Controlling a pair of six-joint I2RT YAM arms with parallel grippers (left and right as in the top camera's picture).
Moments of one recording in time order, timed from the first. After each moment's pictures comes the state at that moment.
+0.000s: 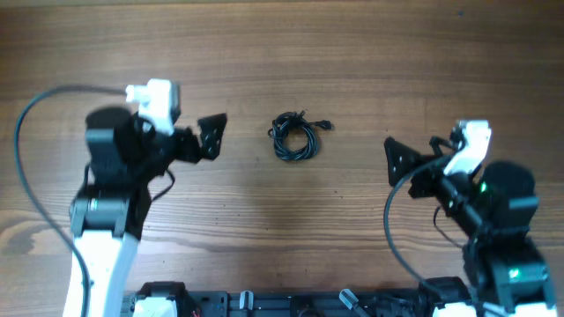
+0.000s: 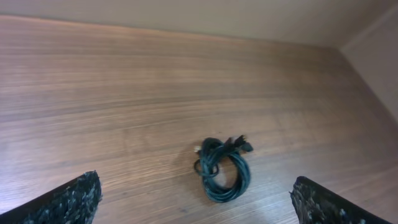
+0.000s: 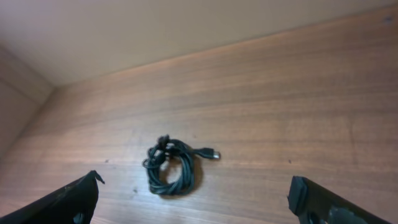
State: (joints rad) left arm -0.03 1.03 0.92 -0.47 0.43 -0.13; right arm 0.09 0.69 0.79 -0.56 -0.27 0.31
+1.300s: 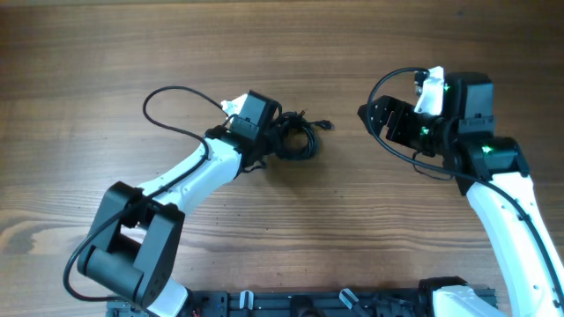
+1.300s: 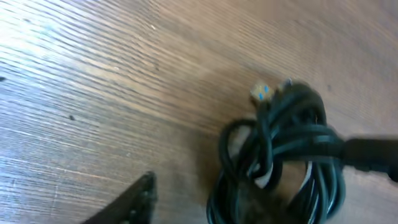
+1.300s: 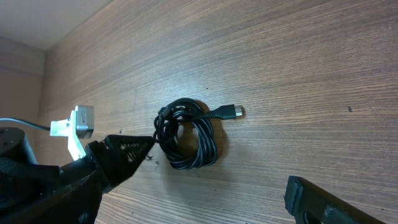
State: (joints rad) left arm -0.49 1.74 1.01 -0.34 -0.09 -0.90; right arm 0.09 1.26 1.03 -0.62 -0.43 0.45
